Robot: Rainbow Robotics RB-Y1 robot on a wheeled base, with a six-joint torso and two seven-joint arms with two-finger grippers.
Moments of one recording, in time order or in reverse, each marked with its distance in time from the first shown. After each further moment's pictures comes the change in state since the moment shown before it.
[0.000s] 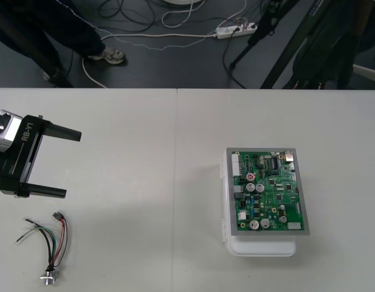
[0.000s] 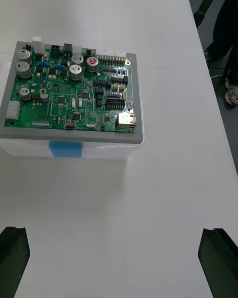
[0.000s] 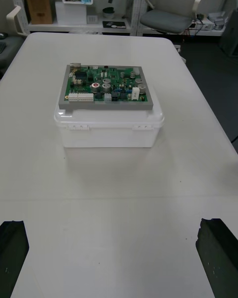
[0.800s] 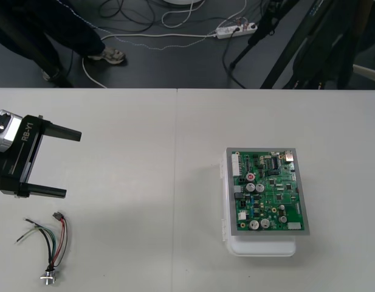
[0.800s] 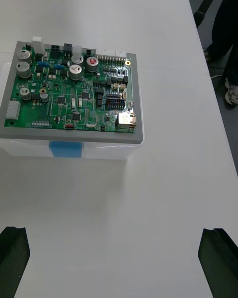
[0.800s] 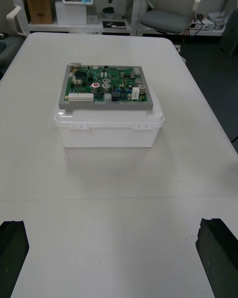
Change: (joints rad) right arm 0.000 0.000 0.000 0.000 0.000 0.000 0.000; left arm 0.000 0.000 0.000 0.000 0.000 0.000 0.000
